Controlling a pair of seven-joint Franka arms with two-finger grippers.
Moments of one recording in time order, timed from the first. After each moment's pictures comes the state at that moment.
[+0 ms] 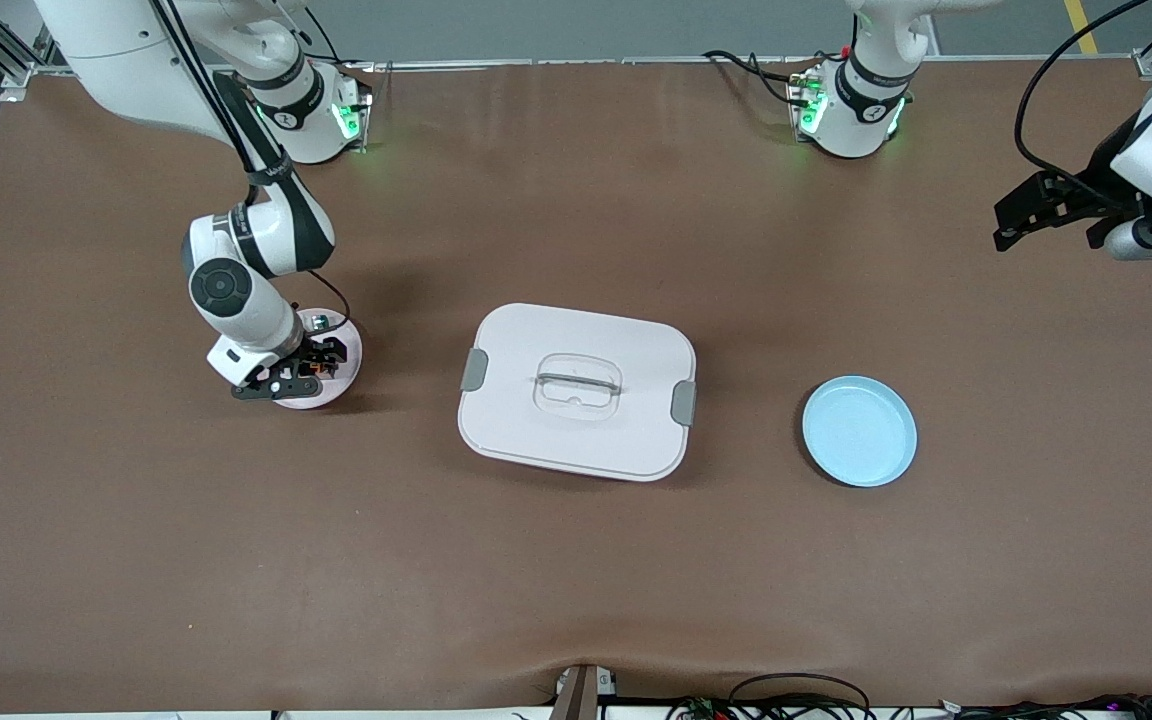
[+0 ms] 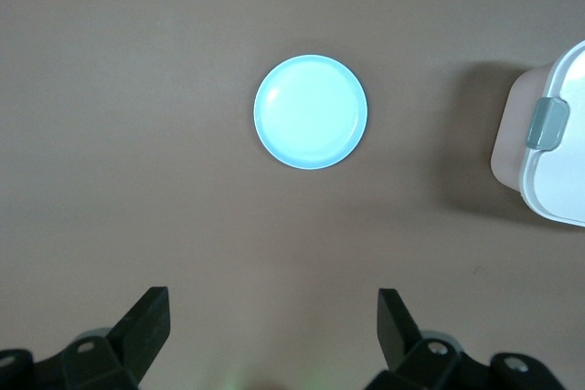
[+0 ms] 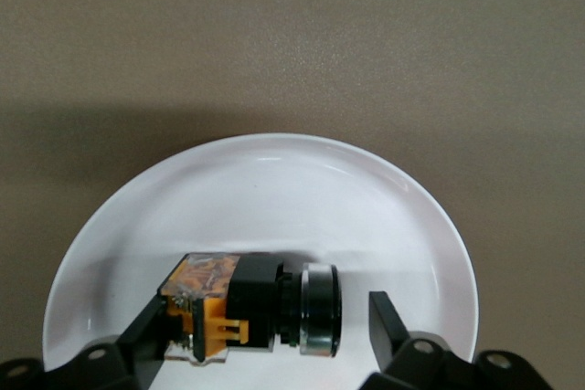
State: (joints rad) left arm 0.04 -0.05 -0.15 -1.58 0.00 1.53 -0.12; right arm 0.21 0.35 -0.06 -2.31 -0.18 2.58 0.22
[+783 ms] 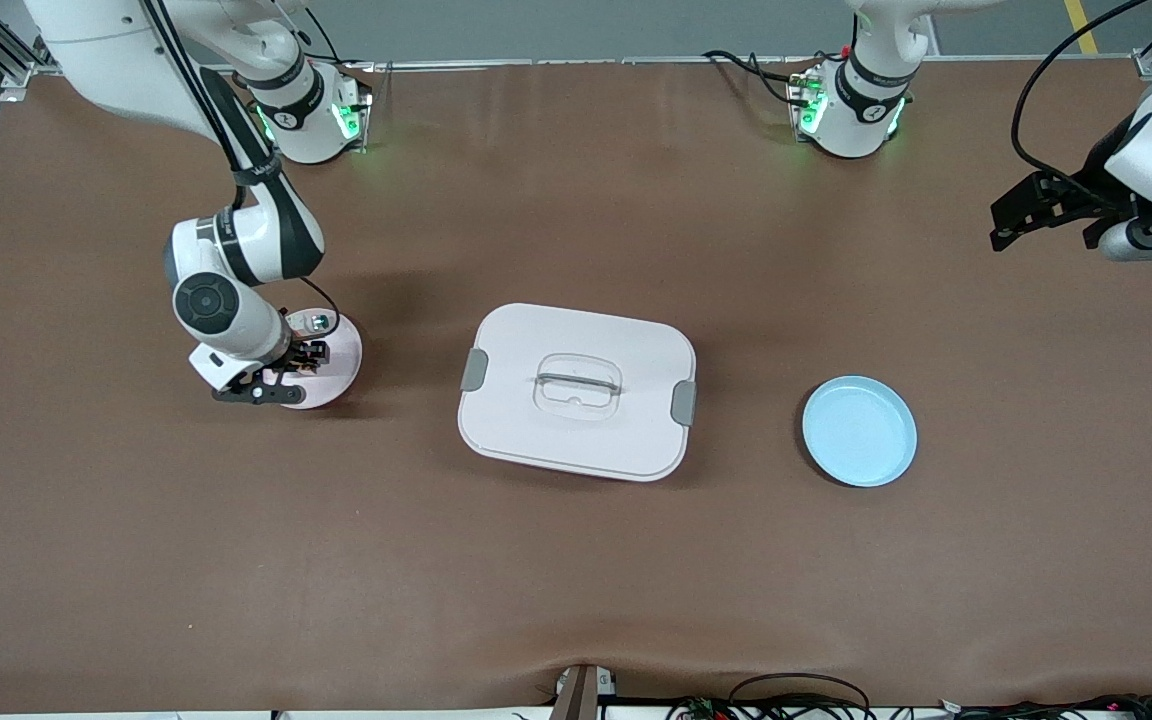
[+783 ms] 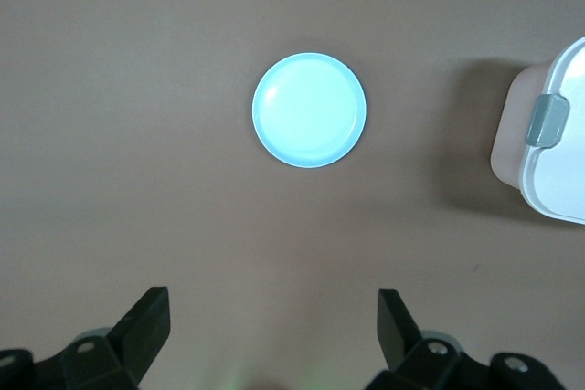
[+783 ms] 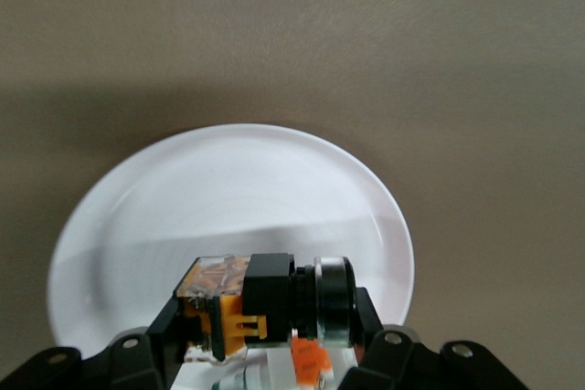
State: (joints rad) left arm 0.04 -0.05 -0.15 -1.59 0.00 1.53 -0.12; right arm 0.20 0.31 -0.05 -2.19 -0.15 2.29 0.33
